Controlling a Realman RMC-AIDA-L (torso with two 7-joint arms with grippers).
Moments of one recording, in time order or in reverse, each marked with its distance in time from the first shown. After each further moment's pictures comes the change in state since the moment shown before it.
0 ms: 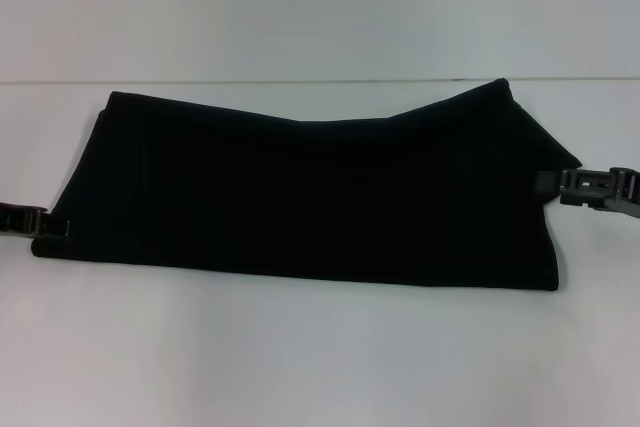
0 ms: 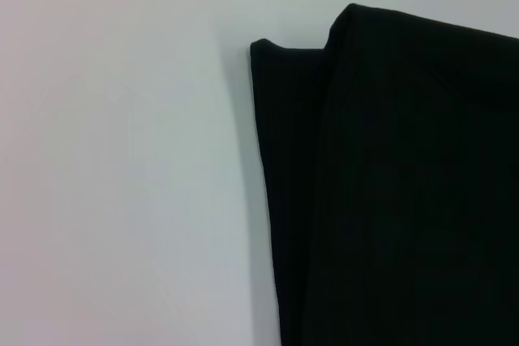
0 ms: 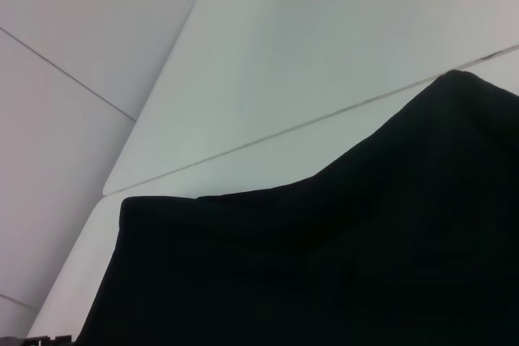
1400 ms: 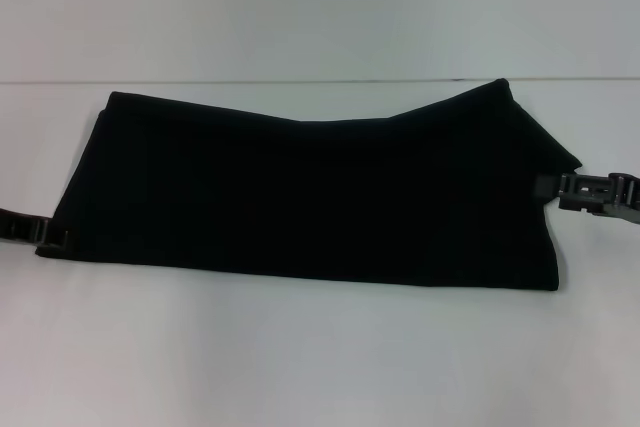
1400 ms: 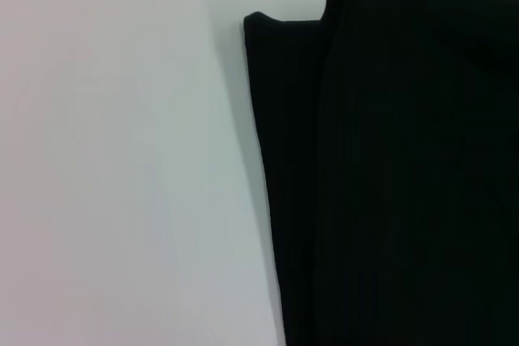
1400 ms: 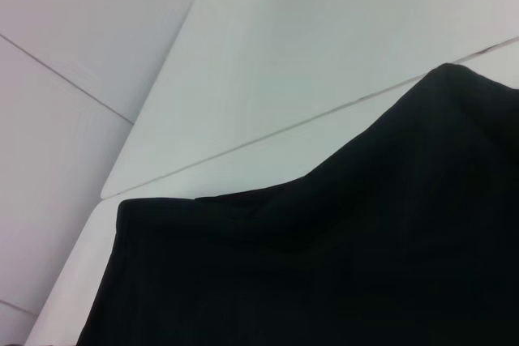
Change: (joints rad) left arm -0.013 0.002 0.042 -0.040 0.033 -0.032 -0.001; right arm -0.009 0.005 0.006 0.011 0.004 0.009 -0.008
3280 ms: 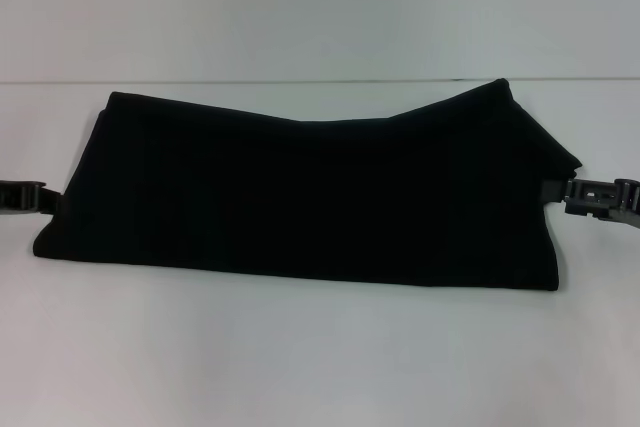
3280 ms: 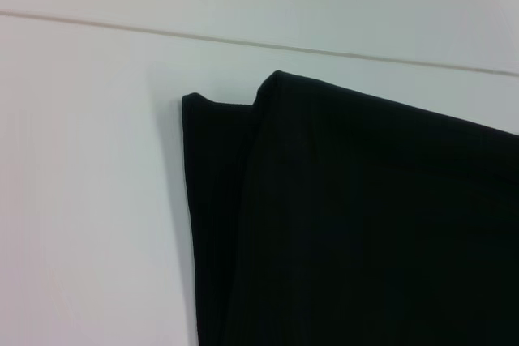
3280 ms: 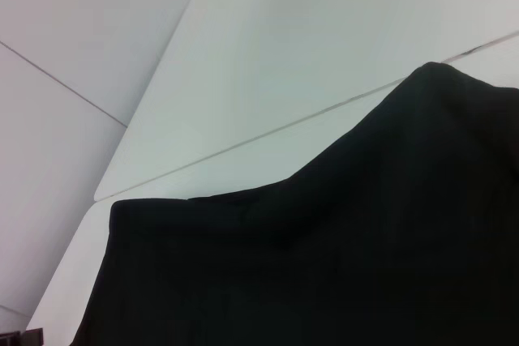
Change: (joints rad) left arm -0.031 0.059 -0.245 -0.041 -0.106 0.152 0.136; right arm -0.013 0.000 0.006 0.003 0.001 0.004 -0.016
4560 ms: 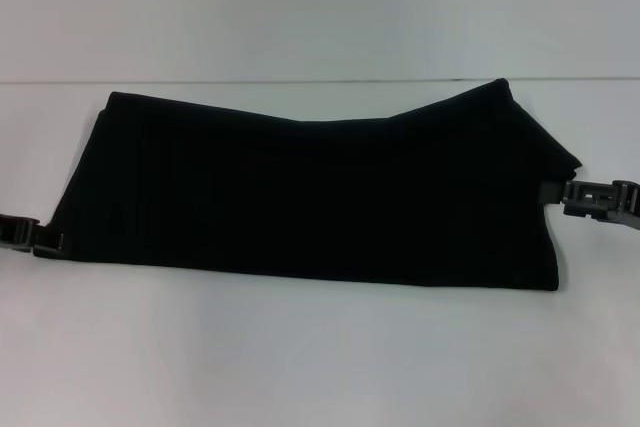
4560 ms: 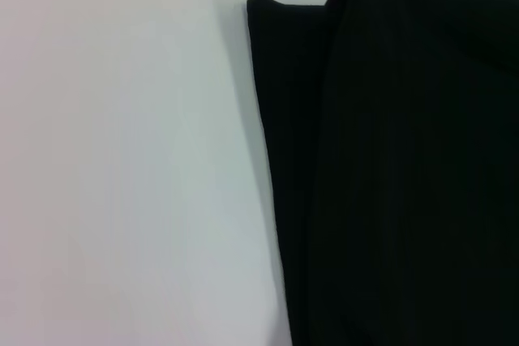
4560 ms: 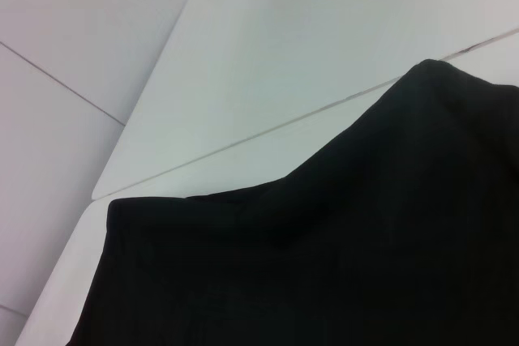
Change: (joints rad) left arm -0.010 0.014 0.116 -0.068 0.129 -0.090 -0.074; right arm 0.002 -0.002 -0.002 0.014 0.000 0.009 -0.008
